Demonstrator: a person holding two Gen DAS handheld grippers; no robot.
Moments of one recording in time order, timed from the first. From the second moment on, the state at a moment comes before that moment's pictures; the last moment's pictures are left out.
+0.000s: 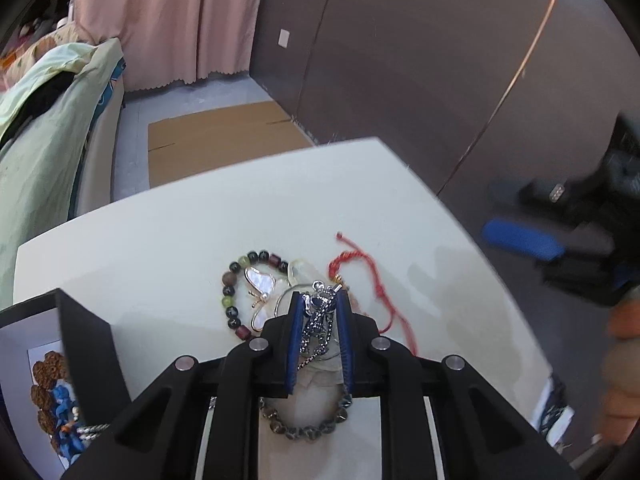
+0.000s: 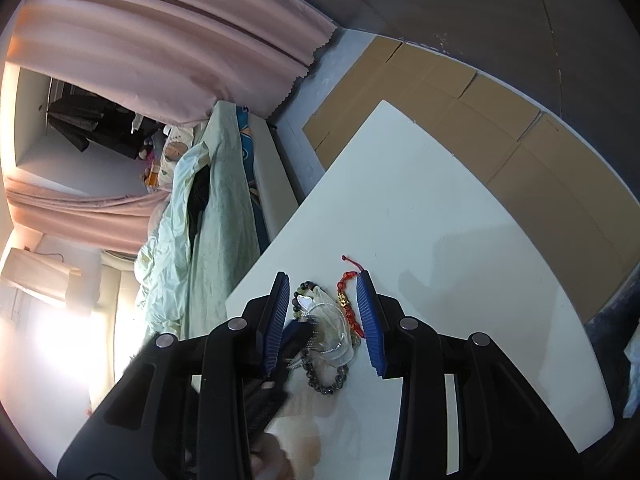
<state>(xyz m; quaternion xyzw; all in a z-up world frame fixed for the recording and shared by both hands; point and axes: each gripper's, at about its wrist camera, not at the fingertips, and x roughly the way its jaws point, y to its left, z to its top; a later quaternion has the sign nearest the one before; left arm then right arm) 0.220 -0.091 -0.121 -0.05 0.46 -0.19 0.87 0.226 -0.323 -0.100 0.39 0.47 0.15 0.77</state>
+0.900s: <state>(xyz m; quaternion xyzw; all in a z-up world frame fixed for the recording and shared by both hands) 0.187 -0.022 -0.068 -0.16 0.41 -0.18 0.88 0.227 -0.225 -0.132 0.23 0.54 0.18 0.79</state>
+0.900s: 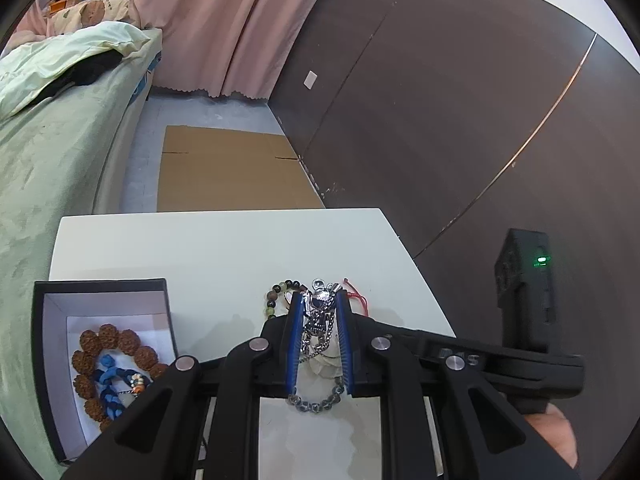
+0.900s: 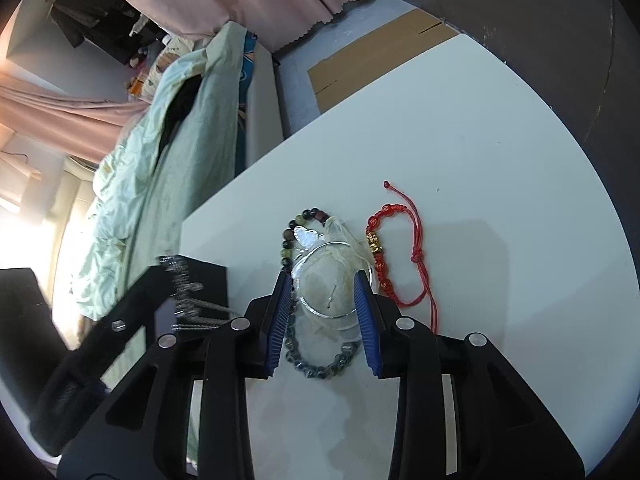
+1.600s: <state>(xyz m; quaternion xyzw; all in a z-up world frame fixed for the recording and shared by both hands) 0.158 0.016 -0.037 -0.20 0.37 -0.17 0.89 0.215 -0.215 -0.097 0.23 0.49 0.21 0.82</state>
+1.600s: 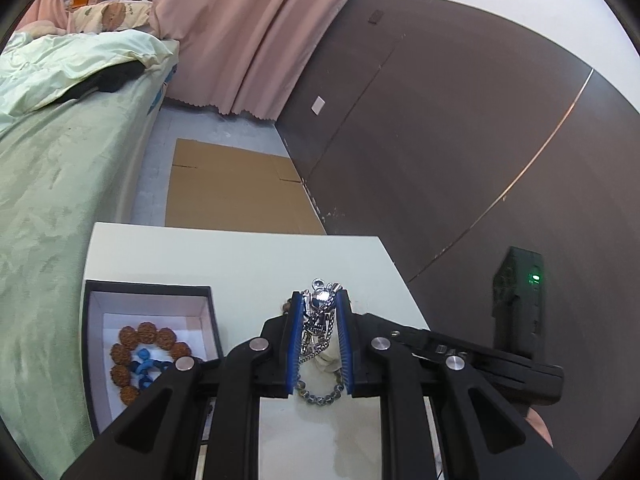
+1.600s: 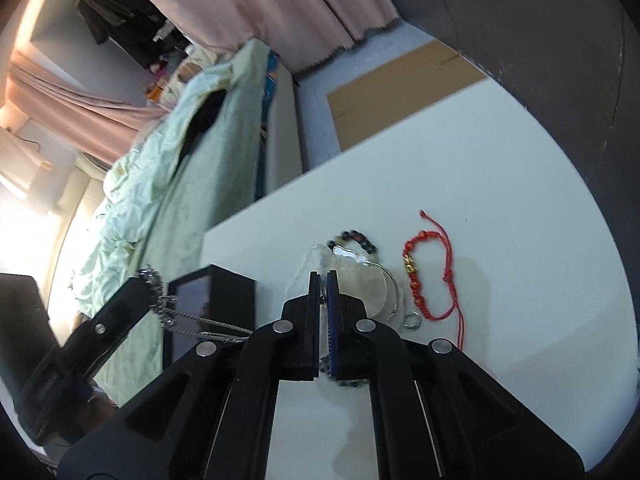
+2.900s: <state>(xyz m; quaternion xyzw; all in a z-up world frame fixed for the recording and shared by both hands) 0.105 0.119 0.007 -0.27 0.28 -0.04 0.92 0.171 -0.161 -0.033 0.28 0.38 0.34 0.82</state>
